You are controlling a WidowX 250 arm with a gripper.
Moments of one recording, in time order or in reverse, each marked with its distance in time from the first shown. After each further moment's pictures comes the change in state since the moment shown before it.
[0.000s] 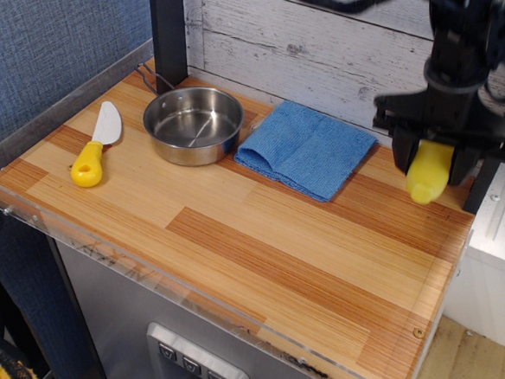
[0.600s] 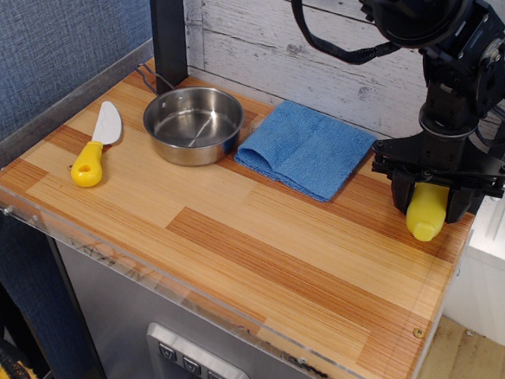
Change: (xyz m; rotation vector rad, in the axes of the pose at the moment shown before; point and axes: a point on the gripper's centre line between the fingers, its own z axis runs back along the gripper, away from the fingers) arm -0.013 -0.004 -0.050 -0.014 0.057 0.073
